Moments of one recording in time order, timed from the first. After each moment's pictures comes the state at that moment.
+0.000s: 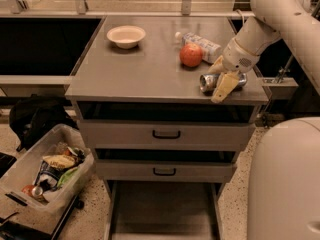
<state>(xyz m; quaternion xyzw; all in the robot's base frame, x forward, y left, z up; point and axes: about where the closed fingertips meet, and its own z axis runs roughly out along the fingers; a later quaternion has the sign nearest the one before) 0.658 -0.194 0.821 -0.67 0.72 0.12 0.16</state>
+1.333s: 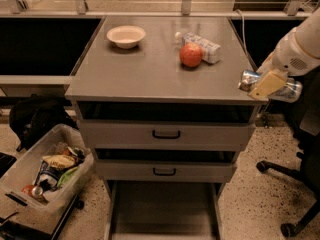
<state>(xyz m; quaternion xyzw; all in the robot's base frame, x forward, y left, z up) 0.590 -0.276 0.894 -0.53 0.81 0.00 0.24</state>
